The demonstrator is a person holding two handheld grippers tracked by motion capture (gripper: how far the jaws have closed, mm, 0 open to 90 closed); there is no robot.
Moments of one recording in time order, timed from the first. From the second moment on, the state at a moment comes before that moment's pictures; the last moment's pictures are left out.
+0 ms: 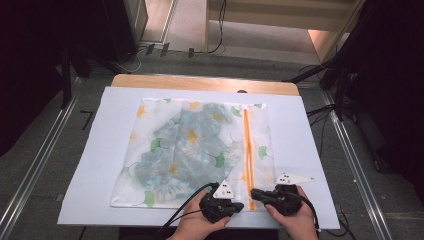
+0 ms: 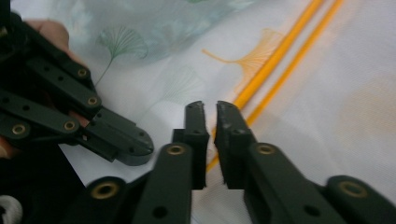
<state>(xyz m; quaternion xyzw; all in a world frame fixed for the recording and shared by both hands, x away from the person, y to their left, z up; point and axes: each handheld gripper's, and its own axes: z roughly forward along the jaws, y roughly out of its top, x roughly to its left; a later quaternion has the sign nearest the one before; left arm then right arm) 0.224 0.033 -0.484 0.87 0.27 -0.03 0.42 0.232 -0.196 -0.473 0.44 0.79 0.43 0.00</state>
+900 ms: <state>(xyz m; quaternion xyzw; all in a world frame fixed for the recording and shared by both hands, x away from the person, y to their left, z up) 0.223 0.032 -0.484 0.87 0.26 -0.03 0.41 0.231 -0.184 -0.471 0.44 0.81 0.39 0.04</state>
